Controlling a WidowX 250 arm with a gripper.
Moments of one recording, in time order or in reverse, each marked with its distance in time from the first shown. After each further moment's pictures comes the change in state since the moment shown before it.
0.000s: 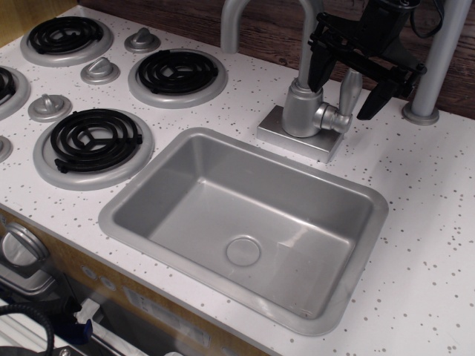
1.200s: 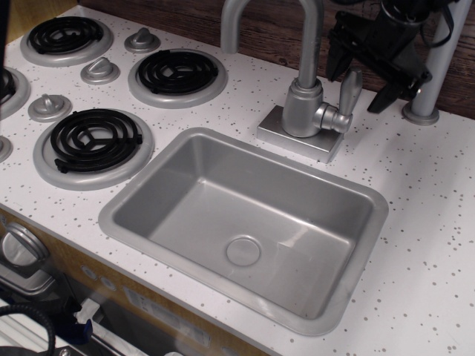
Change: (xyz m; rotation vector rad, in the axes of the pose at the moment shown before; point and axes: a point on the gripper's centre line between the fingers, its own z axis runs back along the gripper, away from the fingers) arm 0.038 -0.004 -0.006 0.056 -0.226 -0.138
